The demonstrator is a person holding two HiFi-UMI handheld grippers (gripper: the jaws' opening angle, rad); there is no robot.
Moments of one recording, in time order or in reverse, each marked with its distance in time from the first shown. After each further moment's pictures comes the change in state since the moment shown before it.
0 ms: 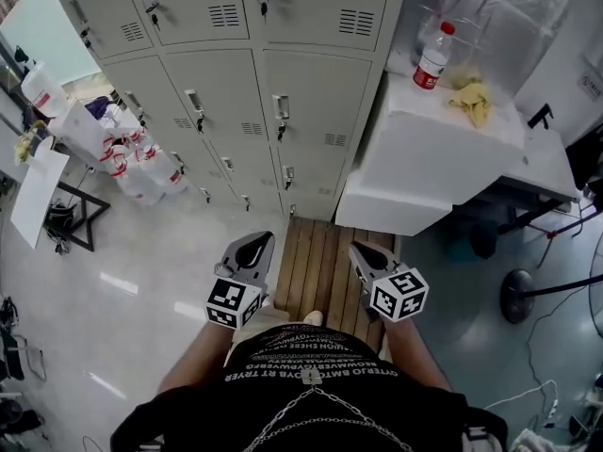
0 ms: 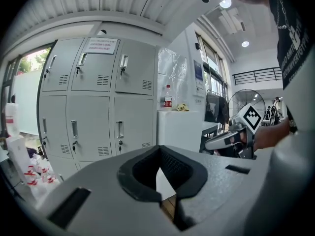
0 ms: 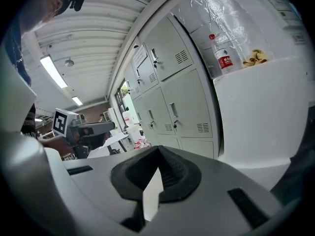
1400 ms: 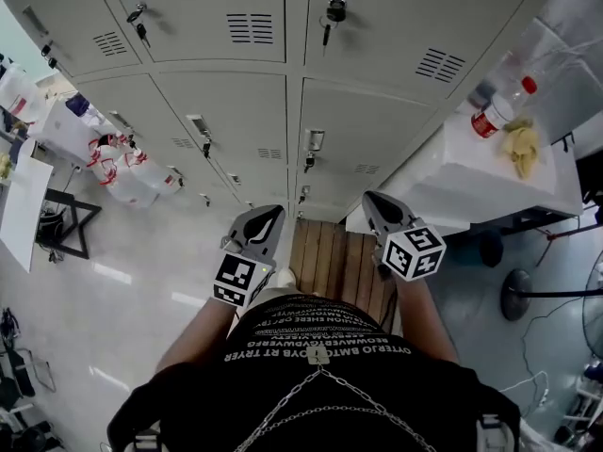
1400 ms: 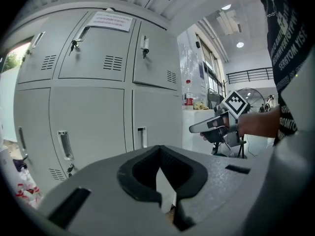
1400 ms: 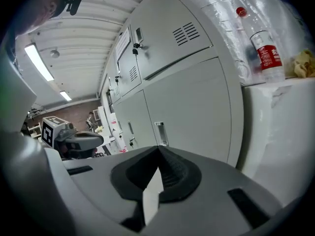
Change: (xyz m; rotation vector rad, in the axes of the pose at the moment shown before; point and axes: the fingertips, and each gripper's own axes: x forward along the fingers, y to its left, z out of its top) left arm 0.130 0.193 0.031 0.049 0.015 -0.082; right arm 0.221 -0.072 0.149 -0.061 -0.028 -0.092
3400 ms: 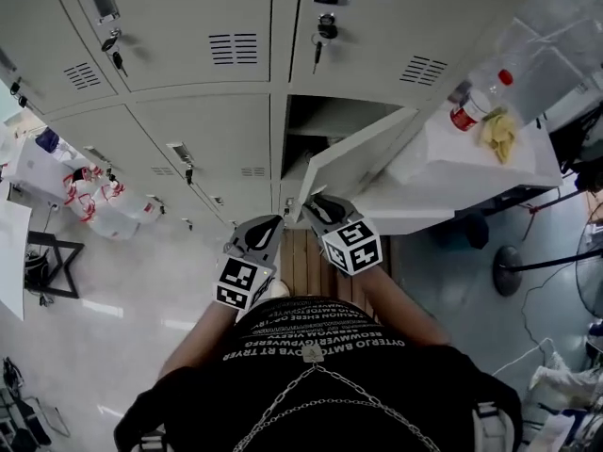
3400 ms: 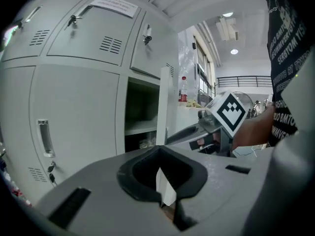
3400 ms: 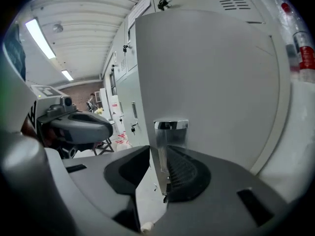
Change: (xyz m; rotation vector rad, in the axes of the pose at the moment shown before) left arm 0.028 0.014 -0.015 -0.018 0.015 -0.161; right arm 0.097 0.058 -0.036 -0.140 0.147 -0.020
